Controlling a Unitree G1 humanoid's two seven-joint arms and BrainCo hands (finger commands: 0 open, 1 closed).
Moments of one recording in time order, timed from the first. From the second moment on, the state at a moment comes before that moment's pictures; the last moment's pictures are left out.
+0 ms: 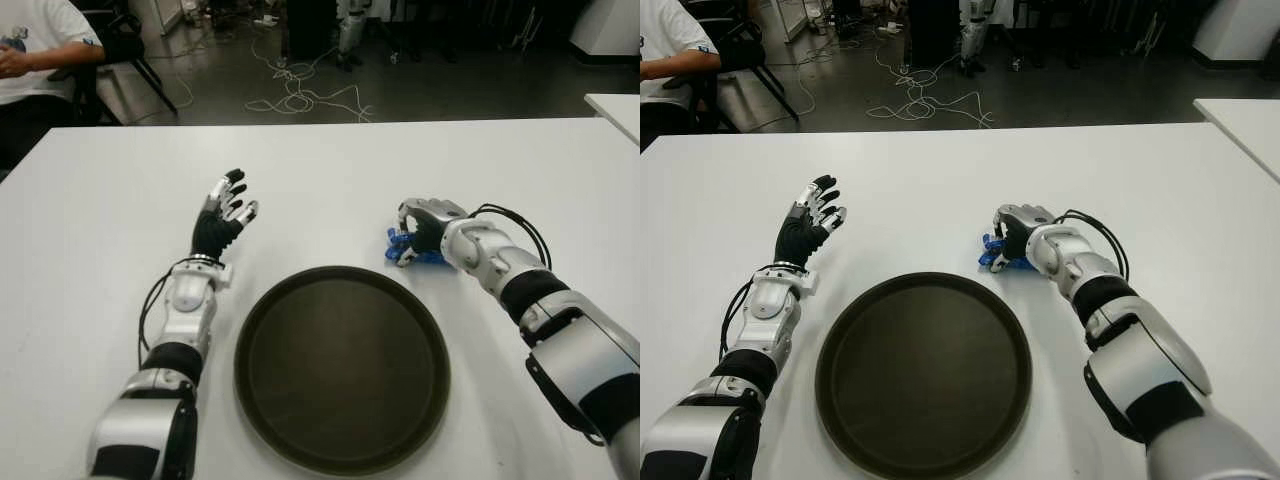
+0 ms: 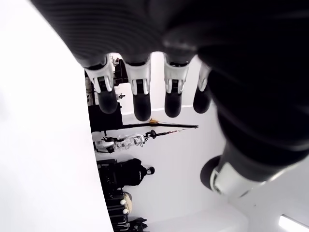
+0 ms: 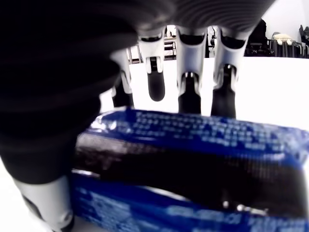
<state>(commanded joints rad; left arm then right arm) -0.55 0.08 0.10 1.03 -0.01 -0.64 -0.09 -0.84 -0.28 0.58 1.19 -0.70 -0.18 -0.01</state>
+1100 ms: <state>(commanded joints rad) -0.54 0.07 0.10 1.01 -0.03 -0.63 -0.11 -0.83 -0.31 0.55 1.15 -0.69 -0.19 -0.04</state>
